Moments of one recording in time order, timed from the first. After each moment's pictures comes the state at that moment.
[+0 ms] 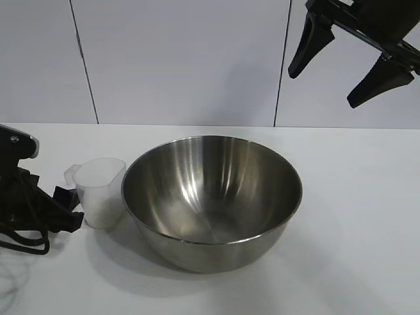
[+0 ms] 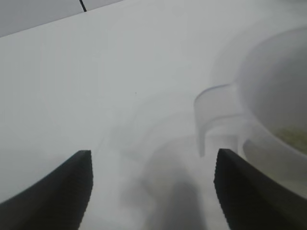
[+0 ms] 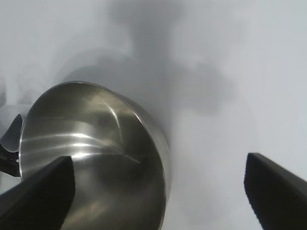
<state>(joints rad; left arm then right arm) -0.36 2.11 -0.47 -0.18 -1.15 0.25 0.06 1.77 -1.45 0.47 1.00 -0.16</state>
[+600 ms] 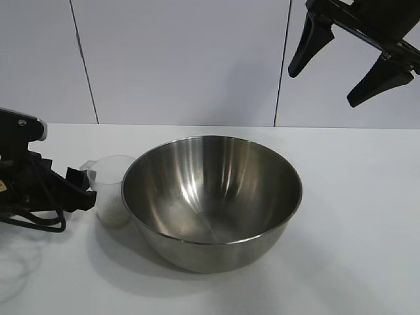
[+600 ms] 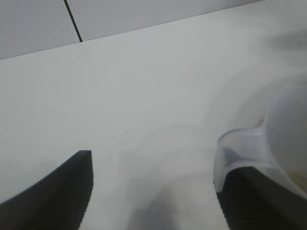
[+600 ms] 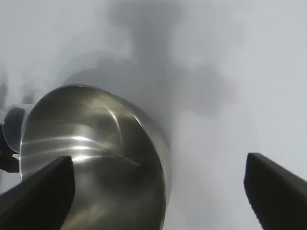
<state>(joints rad) -0.36 2.11 -0.54 -0.14 -1.15 0.19 0.06 1.77 -1.45 0.47 0.98 -0.15</state>
